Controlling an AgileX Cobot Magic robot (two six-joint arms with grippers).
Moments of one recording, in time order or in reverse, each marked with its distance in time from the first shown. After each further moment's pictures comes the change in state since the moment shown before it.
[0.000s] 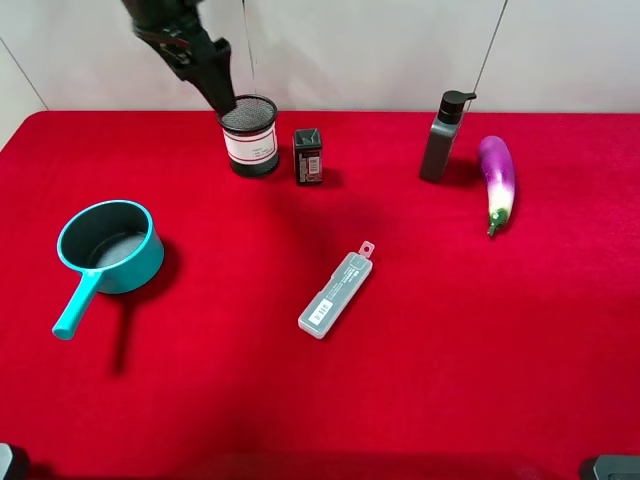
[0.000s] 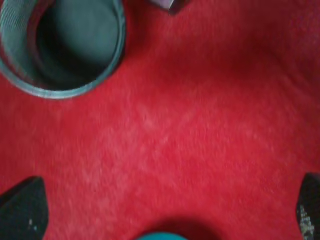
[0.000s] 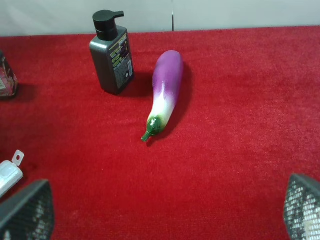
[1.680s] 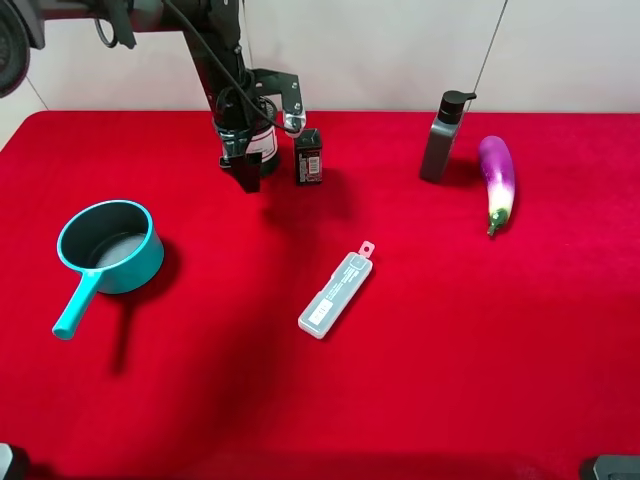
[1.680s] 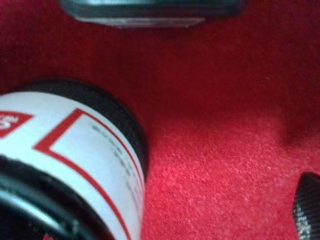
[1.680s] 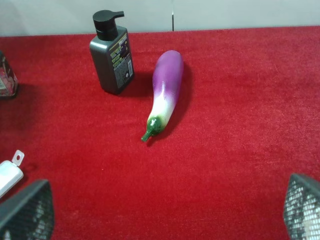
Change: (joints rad) left arm -0.066 0.392 -0.135 0.122 -0.184 0.428; right arm 0.000 0.000 0.000 0.000 0.000 0.000
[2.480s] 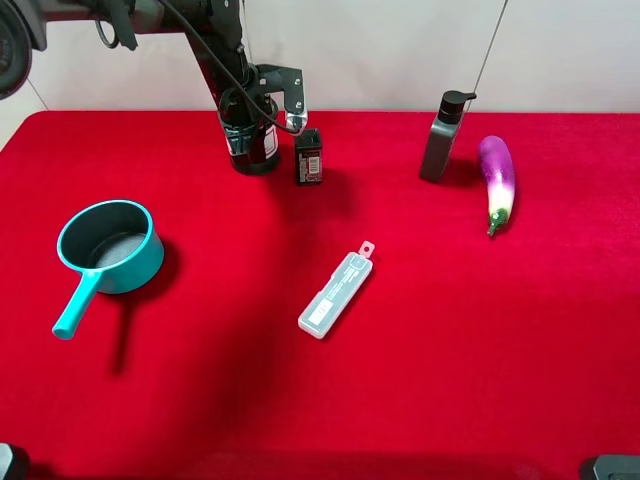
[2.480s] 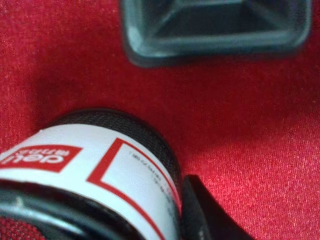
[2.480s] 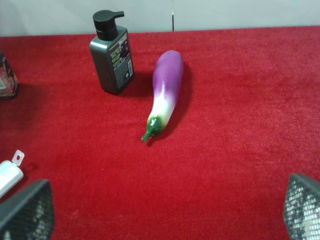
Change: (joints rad) left arm 0.000 0.004 0.000 -0.001 -0.096 0.051; right arm 0.000 0.000 0.000 0.000 0.000 0.000
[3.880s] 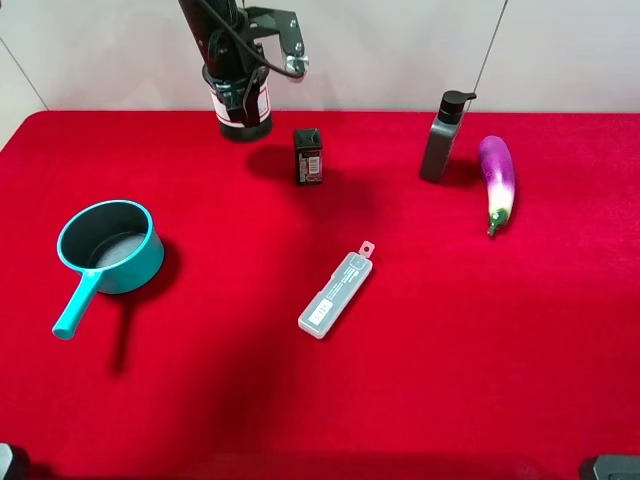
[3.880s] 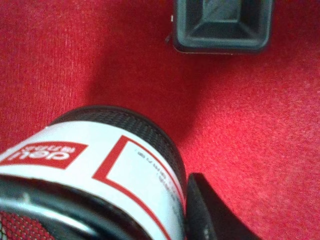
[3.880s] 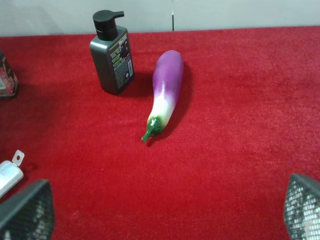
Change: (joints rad) left arm 0.000 -0.087 -0.116 0.011 0.191 -0.133; right arm 0.000 0.000 0.000 0.000 0.000 0.000
